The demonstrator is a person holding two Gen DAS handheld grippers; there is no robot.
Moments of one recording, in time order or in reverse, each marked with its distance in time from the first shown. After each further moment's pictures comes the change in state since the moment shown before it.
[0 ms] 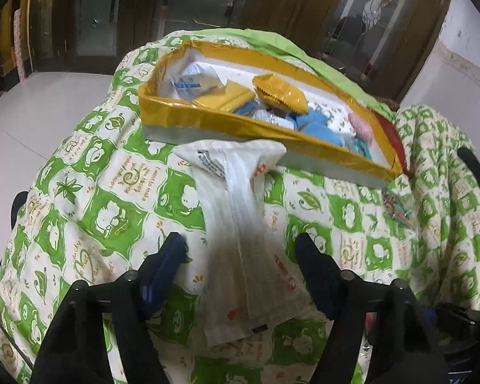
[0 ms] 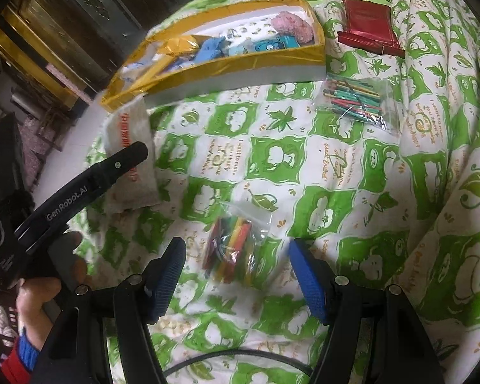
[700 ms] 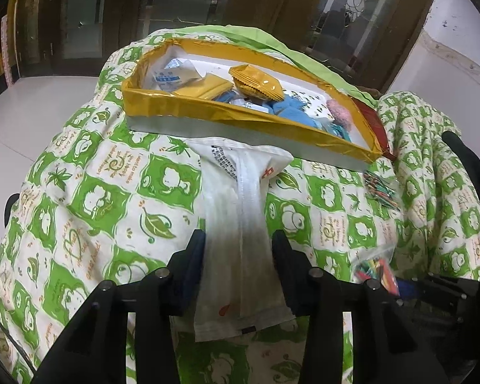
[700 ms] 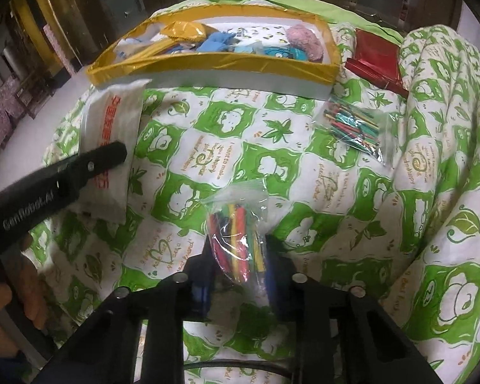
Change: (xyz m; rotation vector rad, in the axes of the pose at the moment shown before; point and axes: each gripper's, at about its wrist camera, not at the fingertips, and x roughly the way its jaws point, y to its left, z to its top) left arm -0.013 -0.008 -0.012 0.038 0.018 -0.064; right arm 0.006 0.011 0.001 -0.144 -0.045 -0.148
